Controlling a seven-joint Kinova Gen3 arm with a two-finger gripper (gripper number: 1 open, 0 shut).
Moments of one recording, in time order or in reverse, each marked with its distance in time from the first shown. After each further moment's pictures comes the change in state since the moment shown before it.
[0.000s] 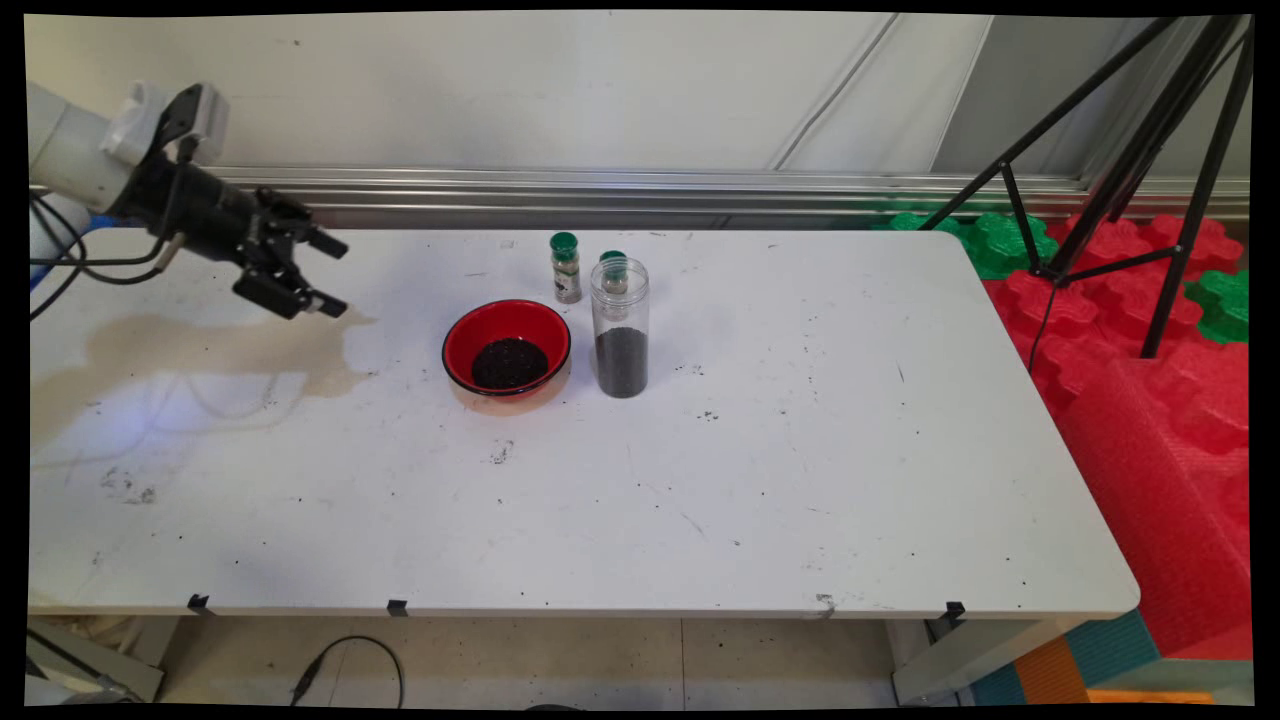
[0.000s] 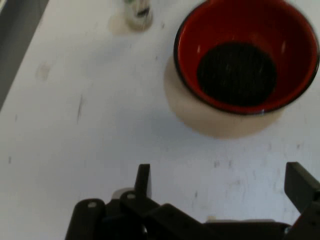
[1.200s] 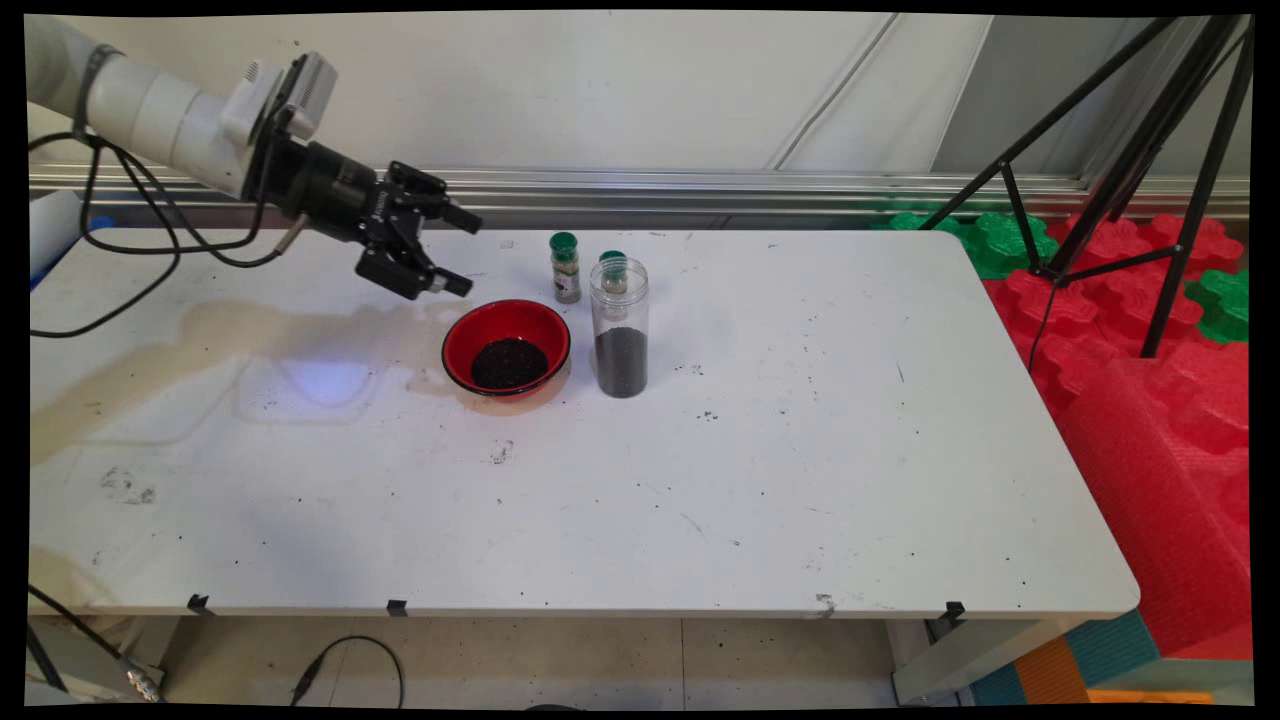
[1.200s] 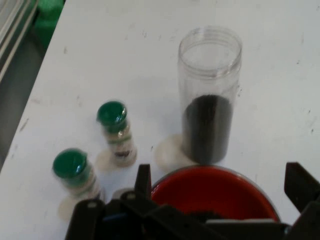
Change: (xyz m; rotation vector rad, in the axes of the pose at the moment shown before) arm 0.074 0.002 0.067 -0.149 0.295 0.153
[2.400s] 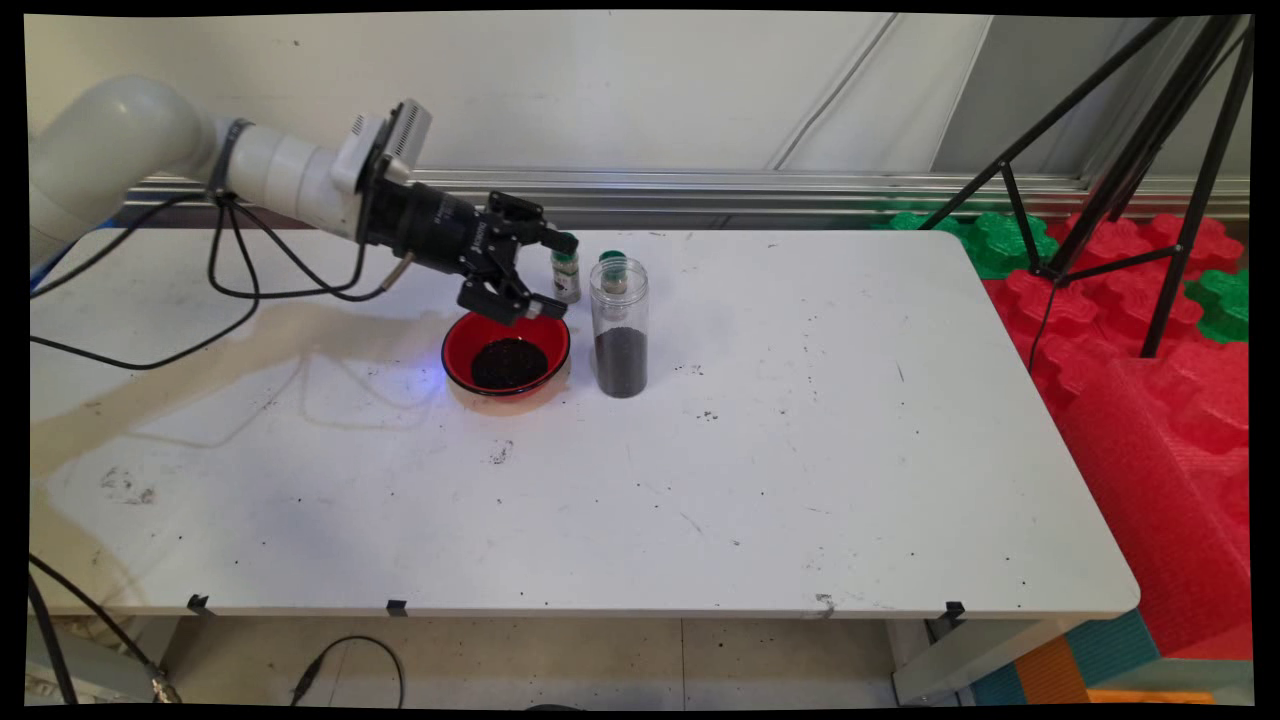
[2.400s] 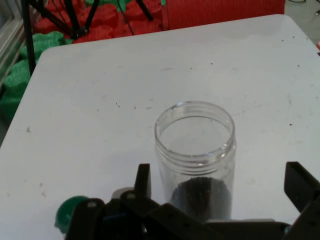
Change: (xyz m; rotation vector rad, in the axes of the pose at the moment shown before) arm -0.005 -0.003 0.096 -0.078 0.194 0.068
